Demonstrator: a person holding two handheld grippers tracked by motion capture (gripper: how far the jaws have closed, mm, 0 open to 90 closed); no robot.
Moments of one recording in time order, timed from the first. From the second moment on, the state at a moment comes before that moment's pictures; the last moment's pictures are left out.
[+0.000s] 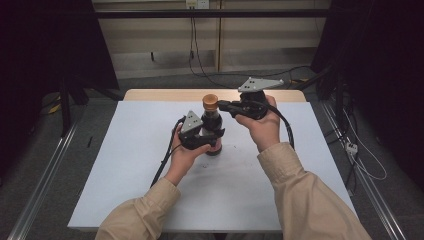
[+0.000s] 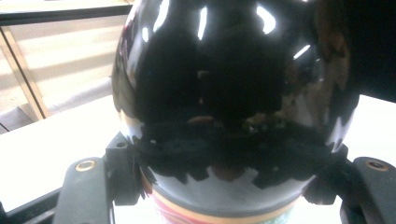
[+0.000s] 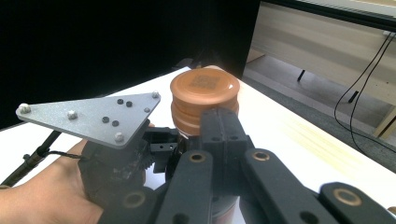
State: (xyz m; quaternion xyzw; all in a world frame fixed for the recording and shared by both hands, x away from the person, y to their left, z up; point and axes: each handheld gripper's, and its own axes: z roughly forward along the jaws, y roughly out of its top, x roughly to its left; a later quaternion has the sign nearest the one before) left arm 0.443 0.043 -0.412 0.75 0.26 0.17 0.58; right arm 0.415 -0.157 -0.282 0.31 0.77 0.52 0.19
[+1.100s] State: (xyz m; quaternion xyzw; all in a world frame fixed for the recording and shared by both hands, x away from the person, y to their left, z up) left arm 0.440 0.040 -0.415 0.75 0.28 0.15 0.58; right arm 0.396 -0.171 -0.276 0.31 0.75 0.54 0.21
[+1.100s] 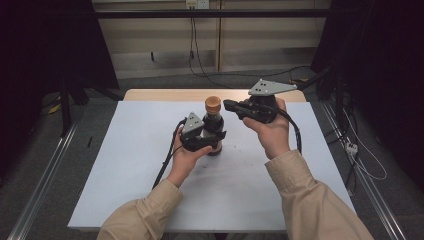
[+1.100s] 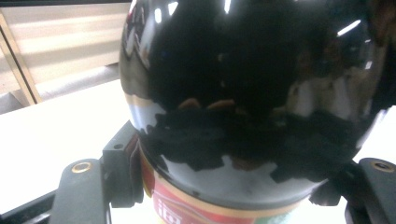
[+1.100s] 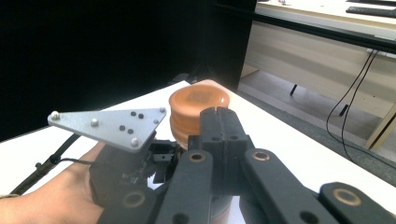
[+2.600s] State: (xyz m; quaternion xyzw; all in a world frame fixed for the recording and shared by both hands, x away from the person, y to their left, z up) left arm 0.441 0.040 -0.417 0.75 0.29 0.16 0.58; right arm 0.407 -0.160 -0.287 0.32 0.77 0.52 0.18
